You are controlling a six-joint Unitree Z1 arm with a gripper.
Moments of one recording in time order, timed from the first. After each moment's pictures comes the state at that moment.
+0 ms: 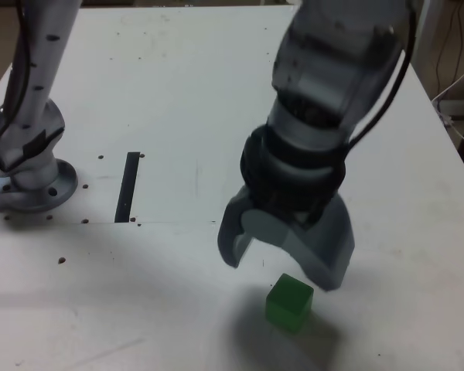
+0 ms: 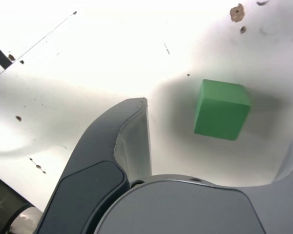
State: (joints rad) arm -0.53 2.20 -1.90 1.50 -0.04 -0.07
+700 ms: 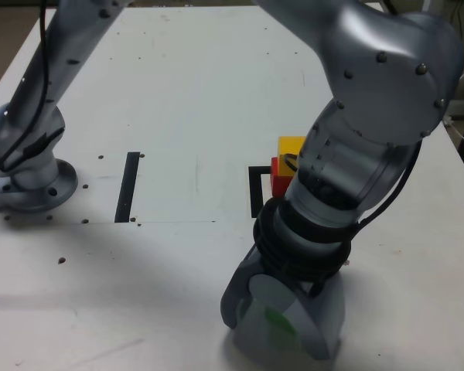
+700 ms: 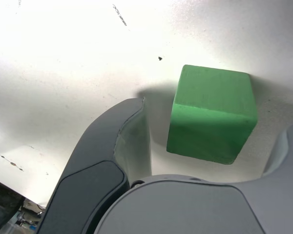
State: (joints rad) arm -0.54 2.31 -1.86 1.38 -0.16 -0.03
